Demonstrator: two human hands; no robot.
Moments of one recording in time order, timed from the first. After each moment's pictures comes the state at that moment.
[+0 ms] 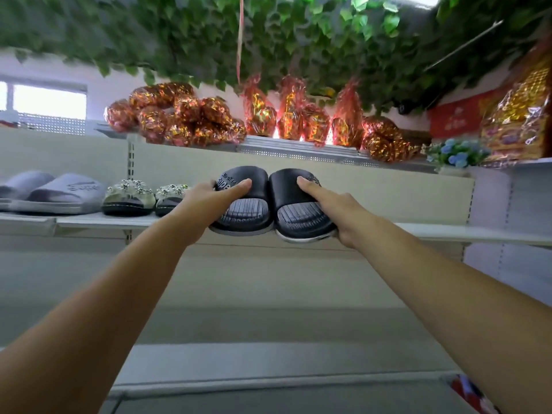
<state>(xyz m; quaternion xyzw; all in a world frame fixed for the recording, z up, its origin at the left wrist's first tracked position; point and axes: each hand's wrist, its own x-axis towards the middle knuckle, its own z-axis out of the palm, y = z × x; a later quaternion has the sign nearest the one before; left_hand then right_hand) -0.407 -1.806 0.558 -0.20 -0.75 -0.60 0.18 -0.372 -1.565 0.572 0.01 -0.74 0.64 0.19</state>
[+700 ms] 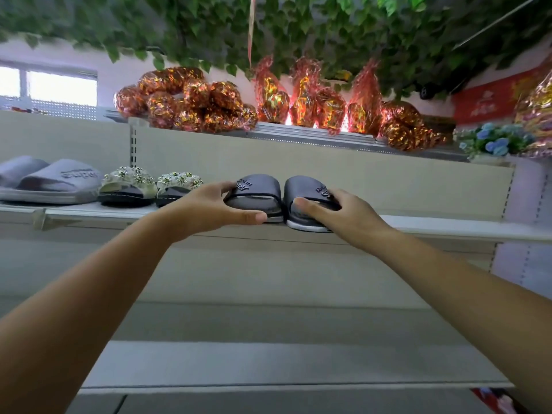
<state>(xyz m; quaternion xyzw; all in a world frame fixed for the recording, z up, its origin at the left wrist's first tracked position) -0.431 -1.821 0.549 -0.28 -0.84 -0.45 0.11 -0.401 -1.547 0.546 0.11 -0.89 0.36 0.24</state>
